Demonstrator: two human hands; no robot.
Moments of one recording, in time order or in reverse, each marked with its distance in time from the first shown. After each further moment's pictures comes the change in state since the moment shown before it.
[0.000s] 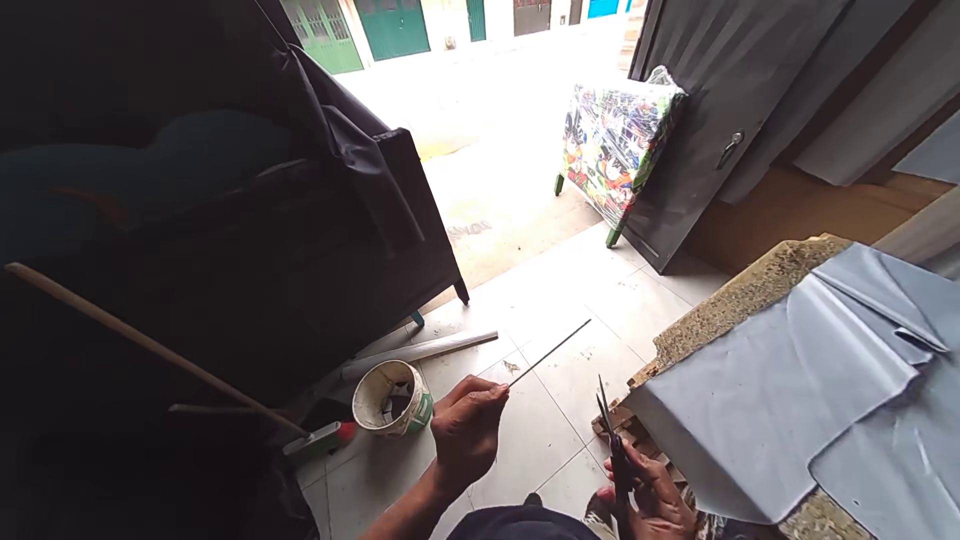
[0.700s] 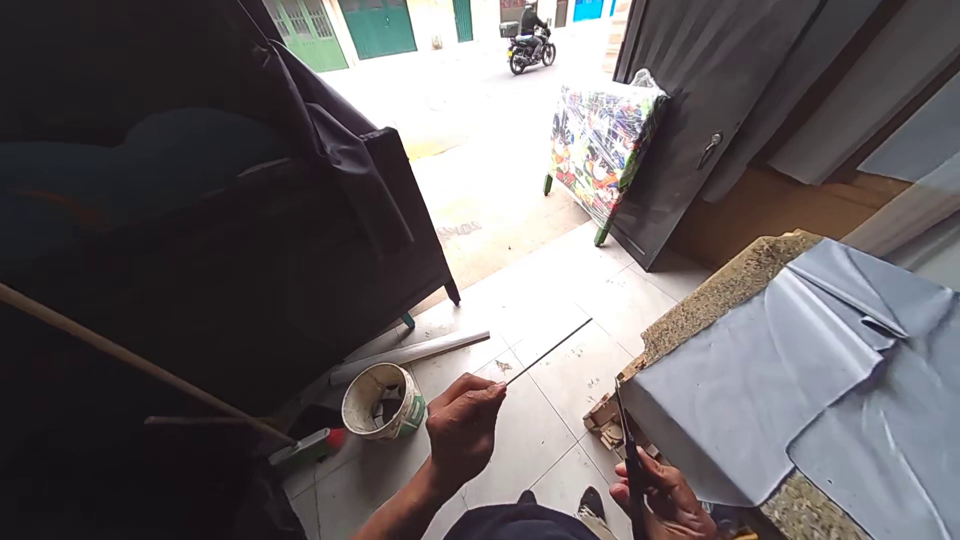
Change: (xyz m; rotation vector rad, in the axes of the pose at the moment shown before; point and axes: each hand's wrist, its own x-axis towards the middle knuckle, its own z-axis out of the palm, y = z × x) left_hand 0.003 0.004 0.001 0.008 -0.029 0.028; right_hand -0.007 -0.011 -0.016 0.013 0.067 0.001
